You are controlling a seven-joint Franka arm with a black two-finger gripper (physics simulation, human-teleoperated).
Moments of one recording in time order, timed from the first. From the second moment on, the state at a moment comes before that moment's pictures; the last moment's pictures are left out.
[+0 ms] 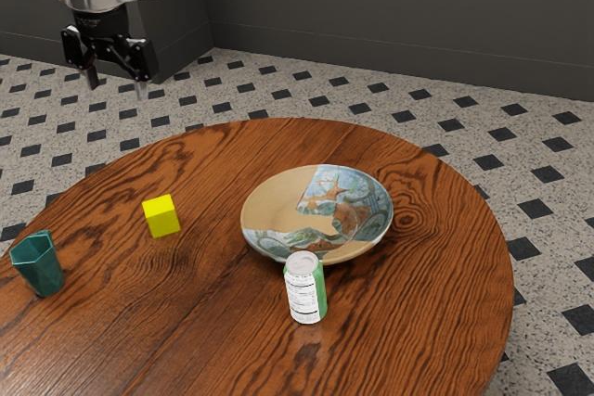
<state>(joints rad) -0.13 -0.07 0.20 -1.60 0.15 1.56 -0.11</state>
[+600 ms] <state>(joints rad) -0.08 0.04 0.27 -1.82 0.14 1.77 -0.18</state>
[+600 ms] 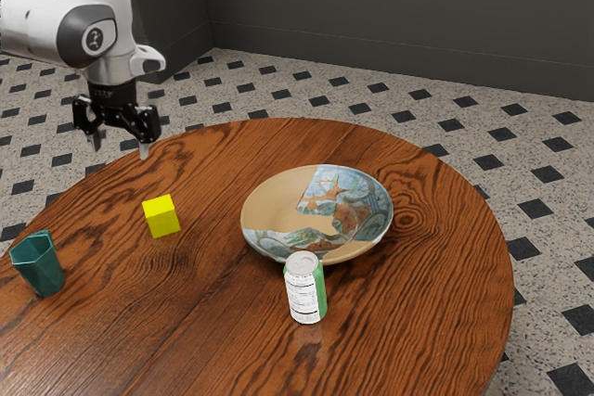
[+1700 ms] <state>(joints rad) 0.03 0.52 0.30 -1.68 -0.15 2.14 -0.36</state>
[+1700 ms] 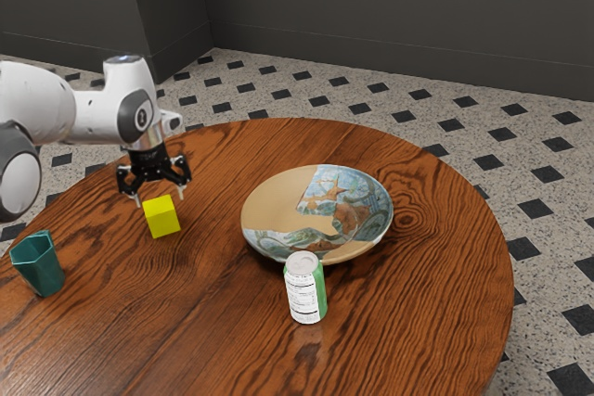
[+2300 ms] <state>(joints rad) 0.05 0.57 0.30 -1.69 -0.20 2.18 -0.32</state>
